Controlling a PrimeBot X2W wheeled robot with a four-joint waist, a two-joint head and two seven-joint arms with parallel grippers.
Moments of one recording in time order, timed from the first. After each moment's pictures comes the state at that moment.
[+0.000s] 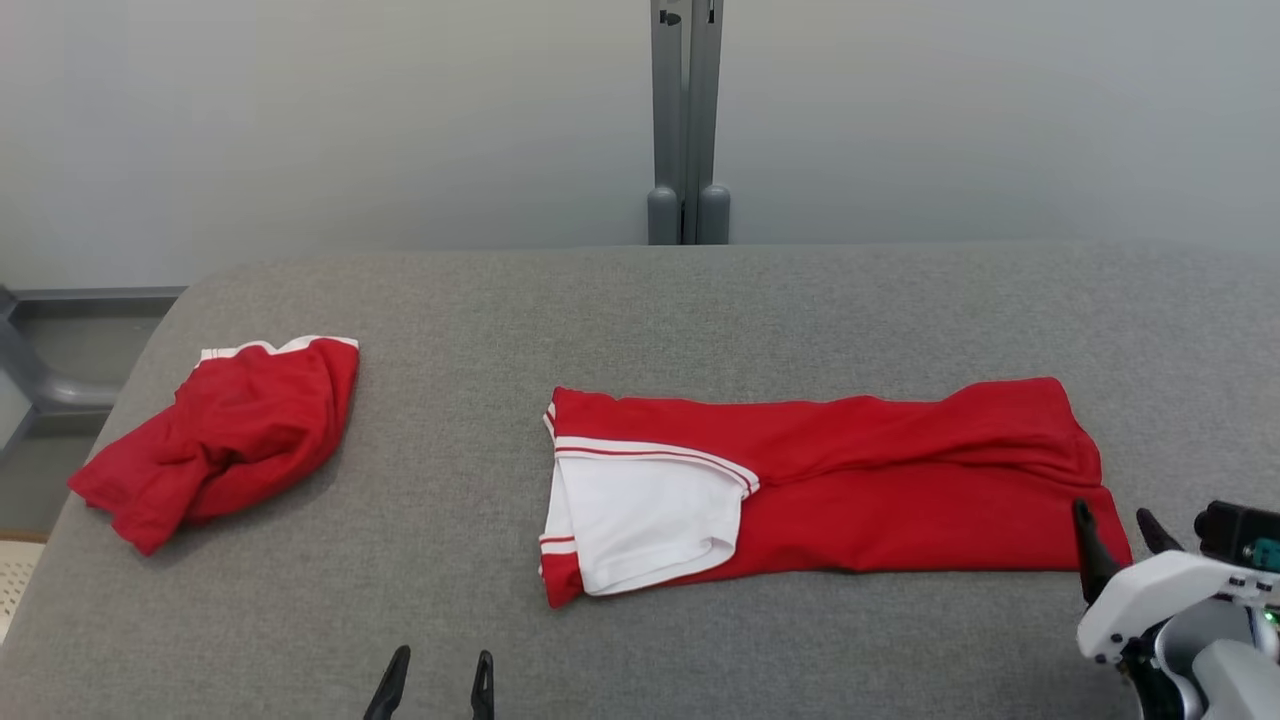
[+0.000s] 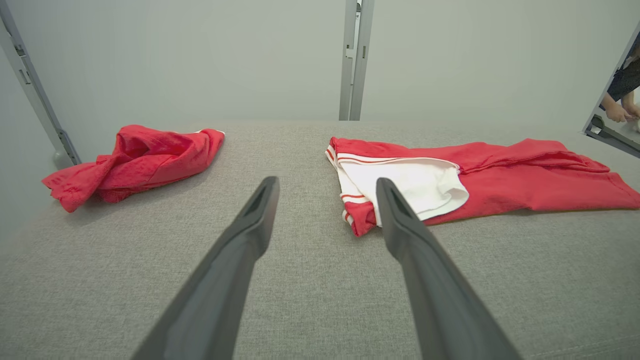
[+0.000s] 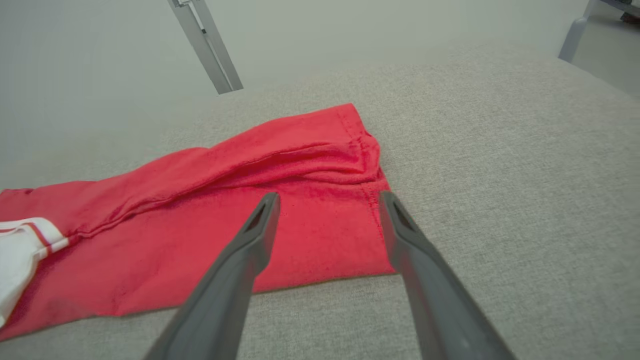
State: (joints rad) left arm 0.34 0.05 -0.22 -0.02 -0.12 0.00 -0.26; right arm -0.25 -0.29 0.11 0.80 0.56 0.13 -0.23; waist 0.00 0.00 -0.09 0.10
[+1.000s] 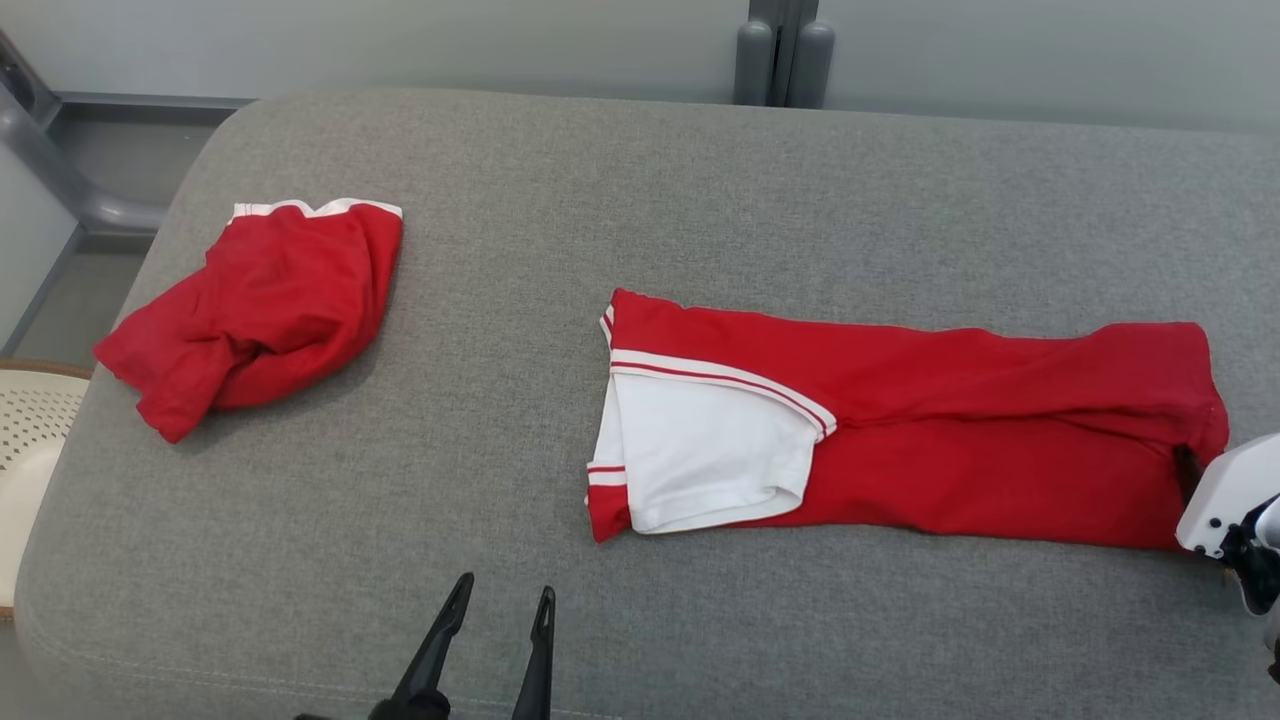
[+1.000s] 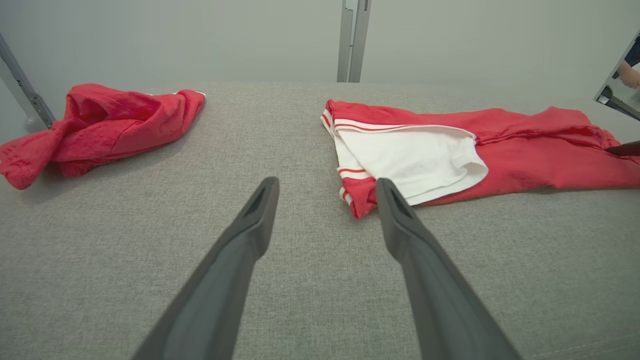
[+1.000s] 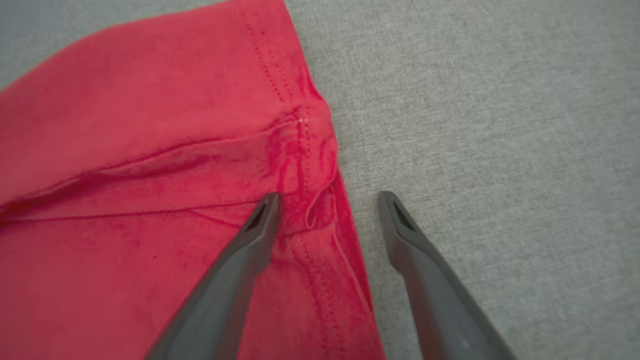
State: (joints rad) left arm 0.21 0.05 -0.31 0.01 -0.11 -0.02 -0.26; right arm -0.63 -0.42 0.13 1.25 0.57 0.13 0.02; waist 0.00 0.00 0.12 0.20
